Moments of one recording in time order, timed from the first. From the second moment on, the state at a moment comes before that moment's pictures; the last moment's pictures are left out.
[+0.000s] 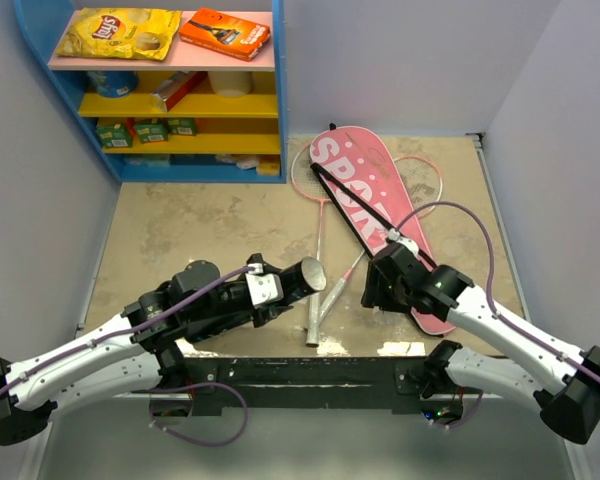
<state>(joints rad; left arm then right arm) -1.02 0.70 0.65 -0.22 0.18 0.29 0.77 0.96 0.77 -0.88 0.19 0.83</state>
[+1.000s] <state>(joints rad) -1.02 0.67 0.65 -0.20 0.21 0.26 0.79 0.90 0.63 -0.90 0.27 1.39</state>
